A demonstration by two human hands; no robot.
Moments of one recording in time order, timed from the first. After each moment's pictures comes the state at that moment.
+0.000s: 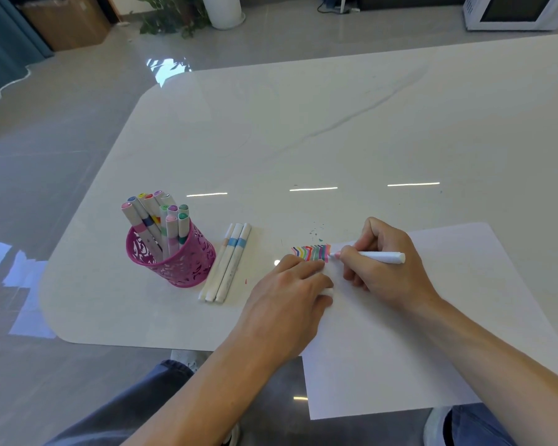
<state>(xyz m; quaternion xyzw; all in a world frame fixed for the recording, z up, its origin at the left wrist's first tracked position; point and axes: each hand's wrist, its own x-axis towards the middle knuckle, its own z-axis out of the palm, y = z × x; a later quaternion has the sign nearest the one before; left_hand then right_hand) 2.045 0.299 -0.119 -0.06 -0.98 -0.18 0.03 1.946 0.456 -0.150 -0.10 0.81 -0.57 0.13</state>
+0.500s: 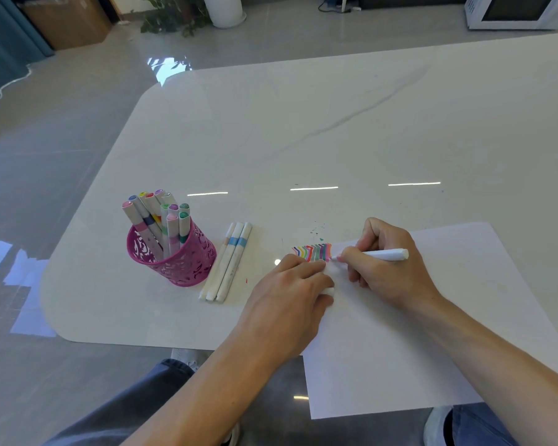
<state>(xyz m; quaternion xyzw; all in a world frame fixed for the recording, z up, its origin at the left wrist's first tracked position) 2.045 0.299 -0.119 -0.07 -0.98 -0.17 0.04 1.945 0.456 -0.149 -0.10 0.80 -0.57 0.13</state>
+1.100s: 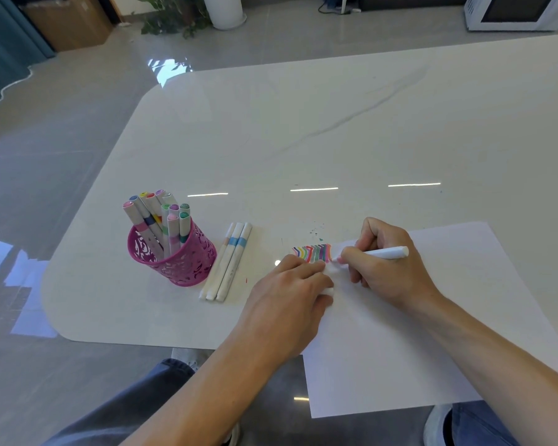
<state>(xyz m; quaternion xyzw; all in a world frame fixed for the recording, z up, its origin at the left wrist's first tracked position) 2.046 0.300 -0.120 -0.06 -0.98 -0.17 0.05 1.944 0.456 -0.147 -0.10 0.81 -0.56 0.14</state>
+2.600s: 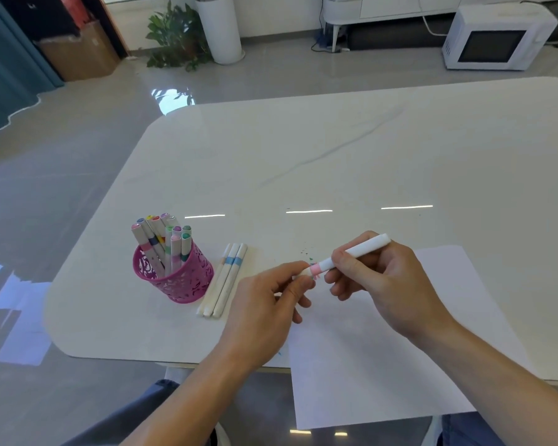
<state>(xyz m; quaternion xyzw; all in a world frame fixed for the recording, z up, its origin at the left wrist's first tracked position) 2.049 0.295 -0.104 0.10 -0.82 -0.56 0.06 1.971 0.472 -0.086 -0.14 0.69 -0.69 0.19</state>
